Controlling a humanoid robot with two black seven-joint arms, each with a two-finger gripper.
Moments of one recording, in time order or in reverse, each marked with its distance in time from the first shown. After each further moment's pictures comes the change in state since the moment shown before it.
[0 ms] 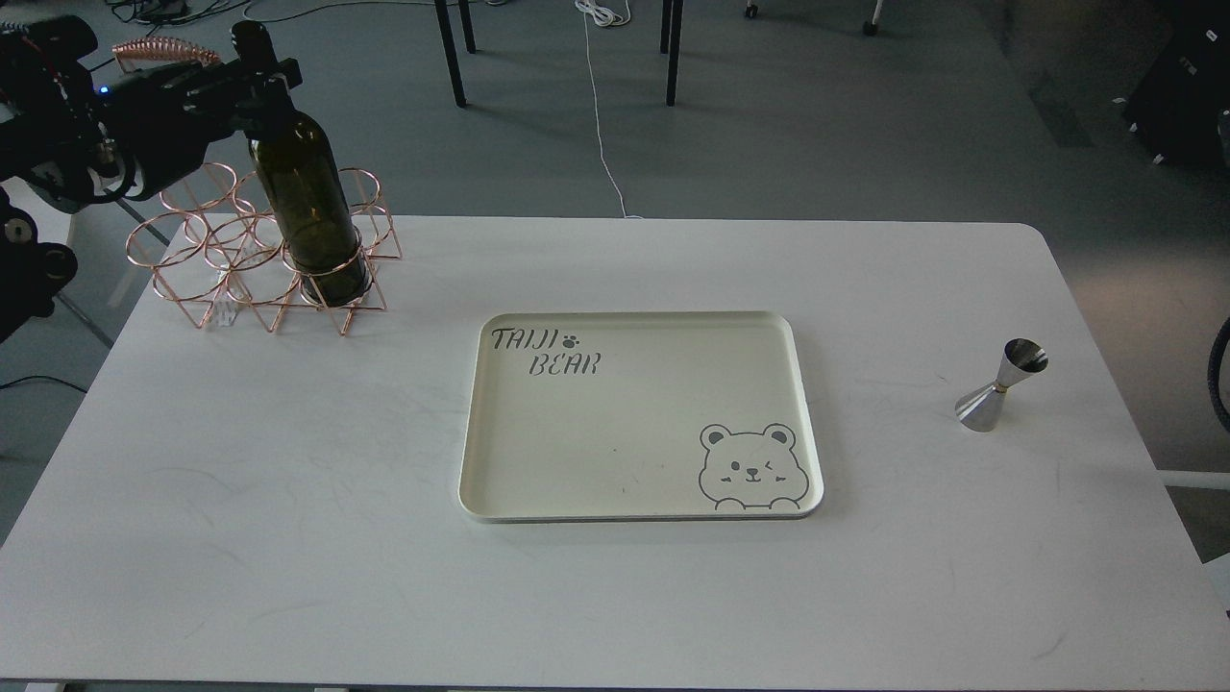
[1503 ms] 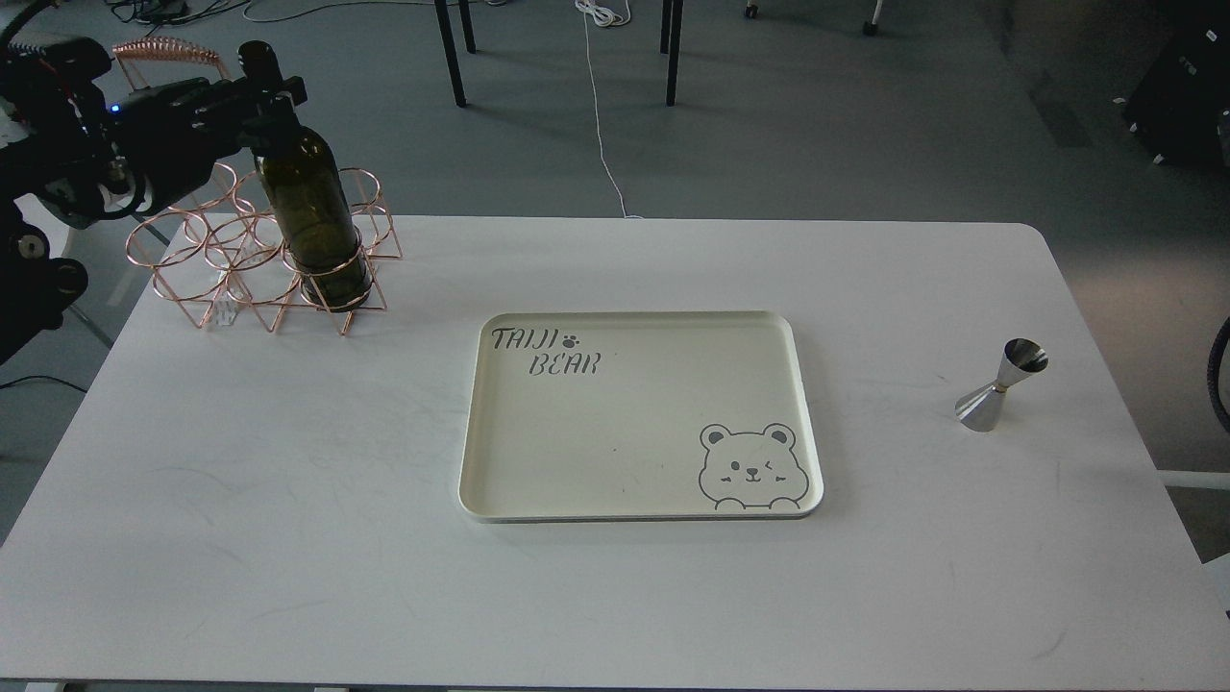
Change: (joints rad) left arm 0.011 -0.012 0.026 0.018 -0.002 0.053 0.002; right arm -0.001 0.000 0.001 0.000 0.000 0.000 0.000
